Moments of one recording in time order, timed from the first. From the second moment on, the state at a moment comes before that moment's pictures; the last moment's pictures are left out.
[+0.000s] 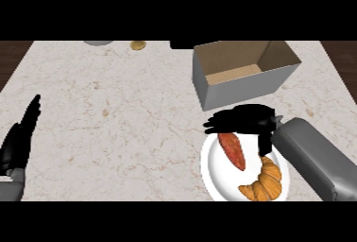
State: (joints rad) left arm -0.08 0.46 0.03 -1.33 -0.10 0.21 0.06; right arm -0.65 -0.44 0.61 -0.99 0.84 0.38 -0.81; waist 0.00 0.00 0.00
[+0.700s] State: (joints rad) left arm -0.12 0.45 0.09 -1.30 -0.12 0.16 0.06; right arm -0.55 -0.44 0.63 -1.14 0.95 0.42 -0.70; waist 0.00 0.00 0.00
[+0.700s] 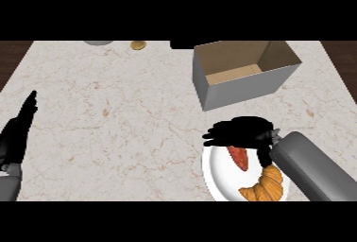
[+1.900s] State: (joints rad) left arm -0.04 0.42 0.15 -1.33 -0.17 0.18 0.07; right arm -0.40 -0.42 0.07 -0.97 0.96 0.03 -0.25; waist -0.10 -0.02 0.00
